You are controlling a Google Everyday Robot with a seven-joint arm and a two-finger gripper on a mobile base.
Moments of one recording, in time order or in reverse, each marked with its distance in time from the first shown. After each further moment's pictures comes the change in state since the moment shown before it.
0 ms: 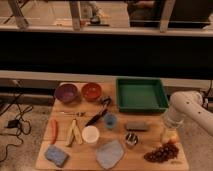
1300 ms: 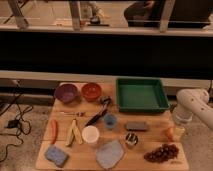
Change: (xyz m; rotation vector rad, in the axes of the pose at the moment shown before) arm 0.070 -0.020 0.005 -0.027 0.113 0.049
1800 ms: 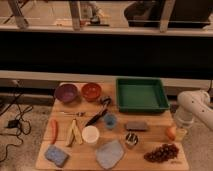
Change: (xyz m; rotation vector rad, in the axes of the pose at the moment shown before) arm 0.013 0.007 0.009 -0.013 0.029 -0.017
